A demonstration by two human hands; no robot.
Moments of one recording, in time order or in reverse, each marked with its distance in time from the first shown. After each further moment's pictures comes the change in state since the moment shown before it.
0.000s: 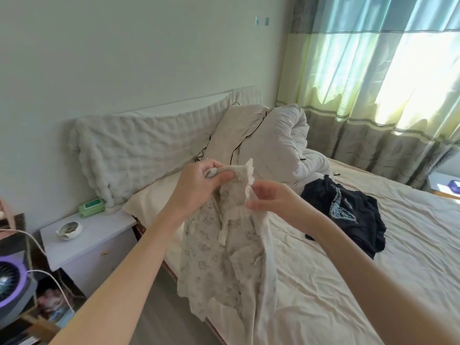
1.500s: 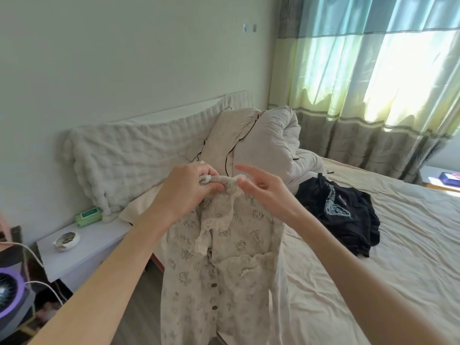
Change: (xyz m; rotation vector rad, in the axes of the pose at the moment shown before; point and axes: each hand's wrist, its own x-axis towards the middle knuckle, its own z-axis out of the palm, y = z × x) left_hand -0.016 0.016 -0.008 0.463 -0.072 0.179; right_hand -0.021 -0.019 0.011 -0.173 0.266 -0.169
